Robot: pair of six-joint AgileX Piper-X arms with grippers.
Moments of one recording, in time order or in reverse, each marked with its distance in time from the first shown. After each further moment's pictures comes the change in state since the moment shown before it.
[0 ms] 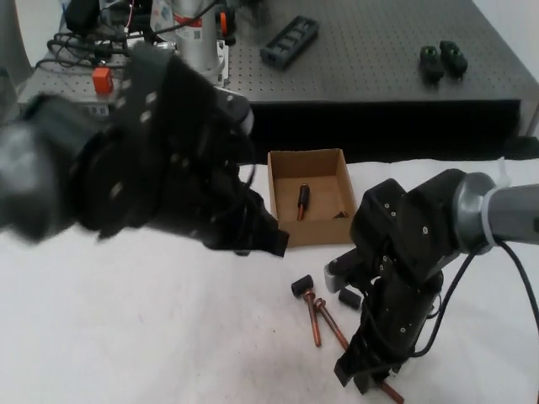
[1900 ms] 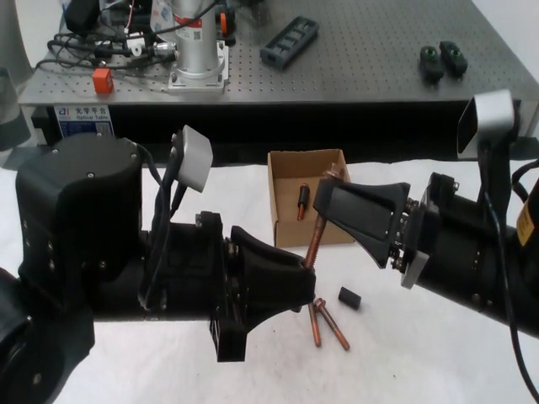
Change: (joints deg) left arm -0.5 -8.3 16.4 -30.3 26.1 -9.7; right arm 5.7 -39.3 30.0 -77.6 -24.1 47.4
